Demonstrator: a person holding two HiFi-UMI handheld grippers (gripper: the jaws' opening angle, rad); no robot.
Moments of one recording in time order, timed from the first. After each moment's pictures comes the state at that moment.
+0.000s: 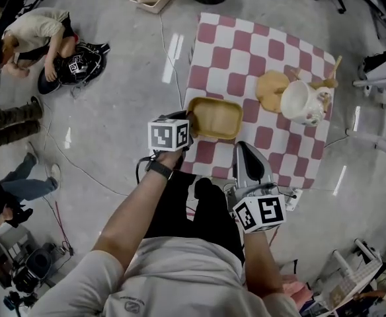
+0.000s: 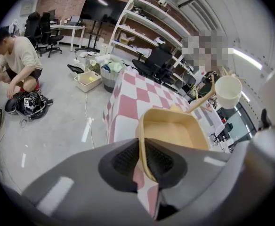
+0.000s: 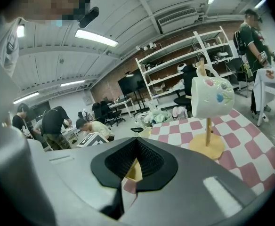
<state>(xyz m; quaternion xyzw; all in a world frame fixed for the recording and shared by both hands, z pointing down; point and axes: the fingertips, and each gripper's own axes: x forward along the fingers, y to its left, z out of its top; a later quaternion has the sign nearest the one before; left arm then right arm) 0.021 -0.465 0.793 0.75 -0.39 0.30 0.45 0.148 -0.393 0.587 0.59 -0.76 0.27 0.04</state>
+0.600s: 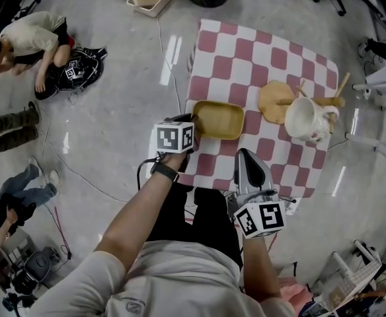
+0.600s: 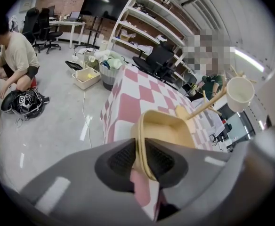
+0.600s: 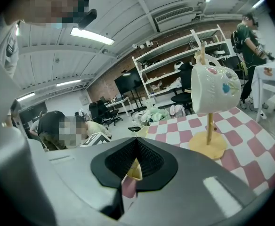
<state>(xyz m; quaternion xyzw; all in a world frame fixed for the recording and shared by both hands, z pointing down) 0.033 -0.493 0.821 0.74 -0.38 0.30 0.46 0.149 -0.418 0.604 0.60 -0.75 0.28 0.04</state>
